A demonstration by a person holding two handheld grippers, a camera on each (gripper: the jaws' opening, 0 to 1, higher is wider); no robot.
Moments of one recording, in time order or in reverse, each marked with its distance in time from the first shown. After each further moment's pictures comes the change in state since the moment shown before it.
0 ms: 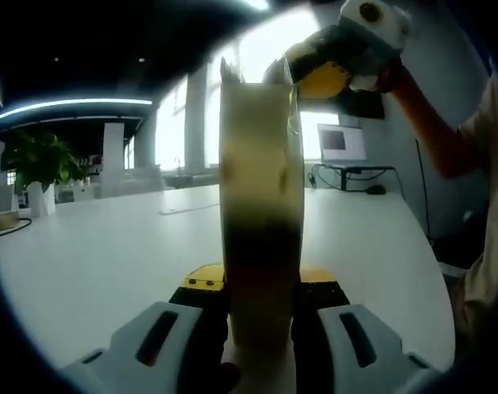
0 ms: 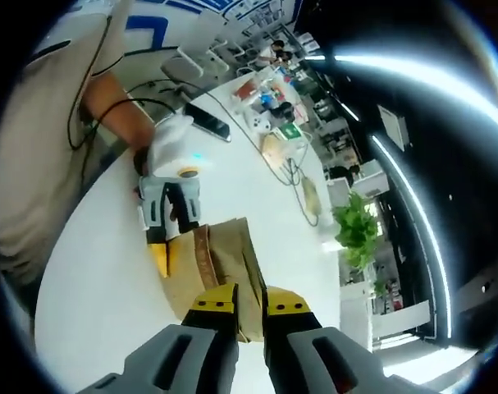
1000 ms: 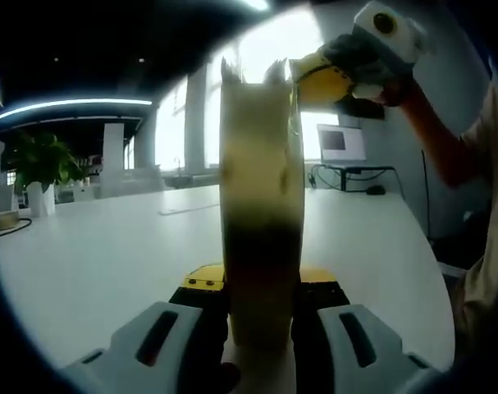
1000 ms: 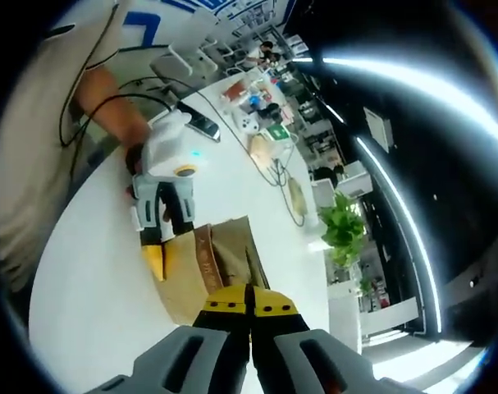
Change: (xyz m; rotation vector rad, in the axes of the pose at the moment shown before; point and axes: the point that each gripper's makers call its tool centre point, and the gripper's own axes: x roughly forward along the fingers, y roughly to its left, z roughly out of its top) left arm 0.000 0.000 0.000 0.000 -0.002 -0.002; right arm -0.004 0.004 -0.002 0.016 -0.015 -0.119
